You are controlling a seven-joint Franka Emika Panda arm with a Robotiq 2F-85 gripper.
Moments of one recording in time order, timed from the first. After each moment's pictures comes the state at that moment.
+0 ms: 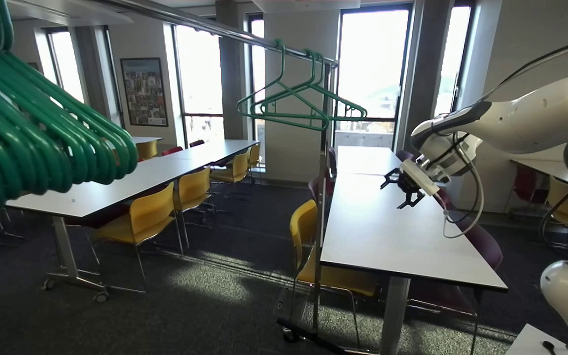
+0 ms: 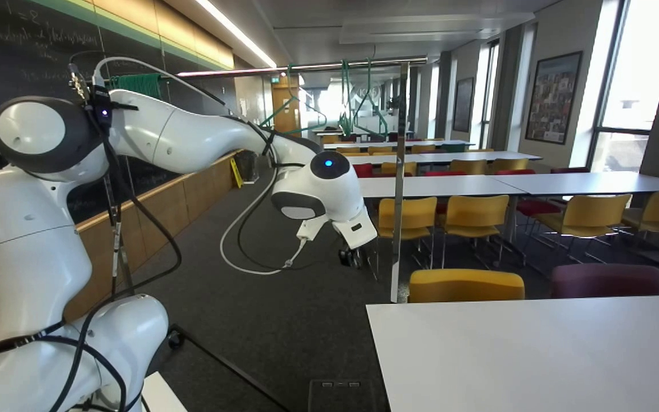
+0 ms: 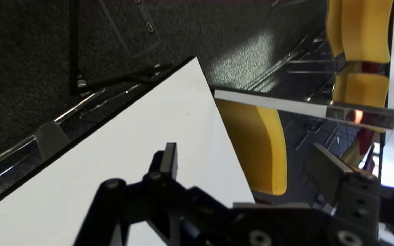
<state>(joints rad) 1.76 0.40 -2.12 -2.30 1.16 2.32 0.25</state>
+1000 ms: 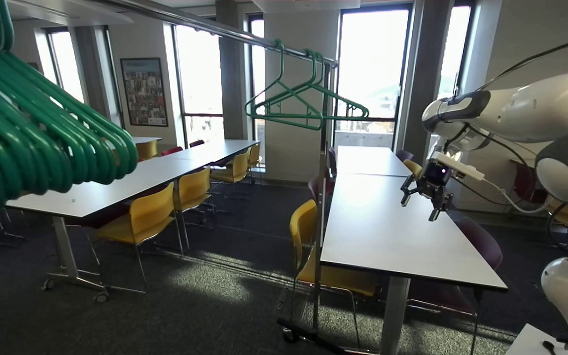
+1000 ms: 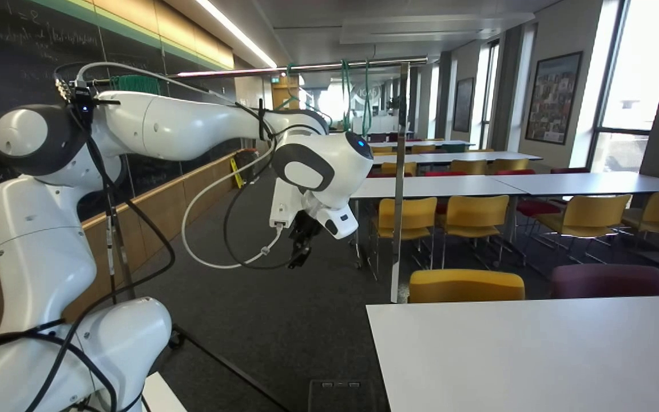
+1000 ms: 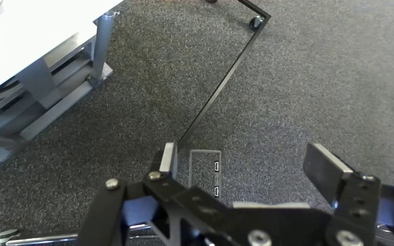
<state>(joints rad) 1.58 0.57 -2.17 -2.18 0.89 1.34 -0.07</state>
